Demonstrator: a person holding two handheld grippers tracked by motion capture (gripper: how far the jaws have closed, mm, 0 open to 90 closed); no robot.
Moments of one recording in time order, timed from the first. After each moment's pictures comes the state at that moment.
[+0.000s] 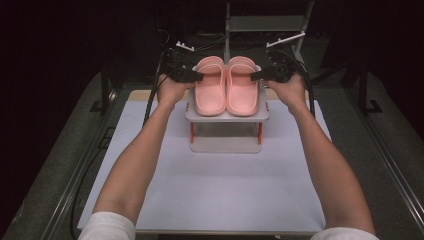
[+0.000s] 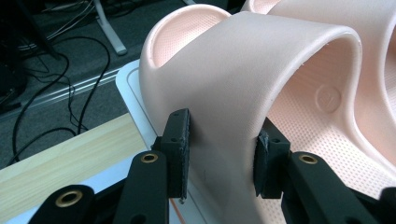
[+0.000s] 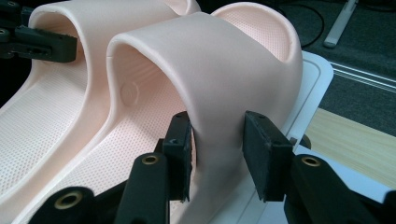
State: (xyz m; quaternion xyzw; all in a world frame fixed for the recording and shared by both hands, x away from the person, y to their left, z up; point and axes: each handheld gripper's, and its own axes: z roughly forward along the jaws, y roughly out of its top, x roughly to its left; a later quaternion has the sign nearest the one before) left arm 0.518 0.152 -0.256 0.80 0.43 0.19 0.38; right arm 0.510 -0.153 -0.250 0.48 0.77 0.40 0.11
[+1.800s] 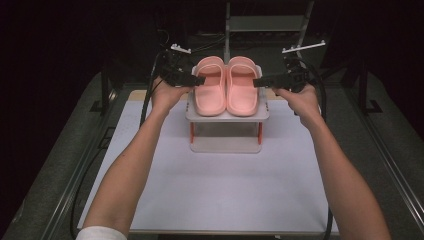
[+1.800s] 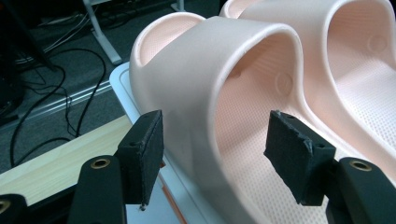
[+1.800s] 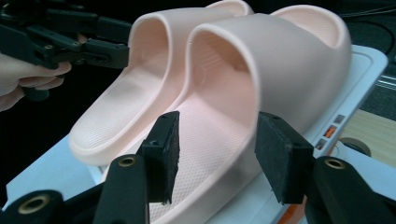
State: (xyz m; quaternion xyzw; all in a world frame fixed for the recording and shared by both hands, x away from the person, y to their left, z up) left arm 0.490 0.159 -0.246 0.80 0.40 0.20 0.41; right arm 0.472 -0.180 -0.251 0.42 0.76 0.49 0.04
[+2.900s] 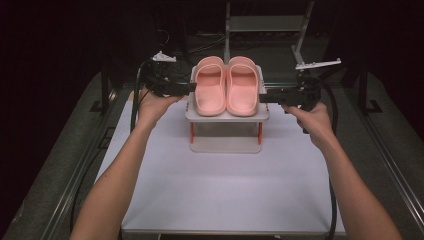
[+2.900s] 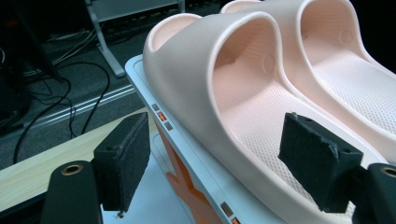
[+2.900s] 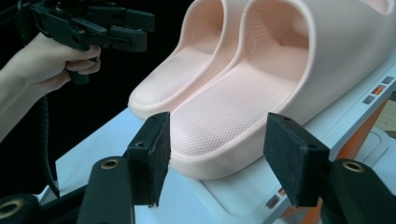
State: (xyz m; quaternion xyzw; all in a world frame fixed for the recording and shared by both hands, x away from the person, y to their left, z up) left arm 0.452 0.187 -0.246 0.78 0.40 0.21 0.43; right arm 0.423 -0.199 -0.263 0.38 0.75 0.54 0.01
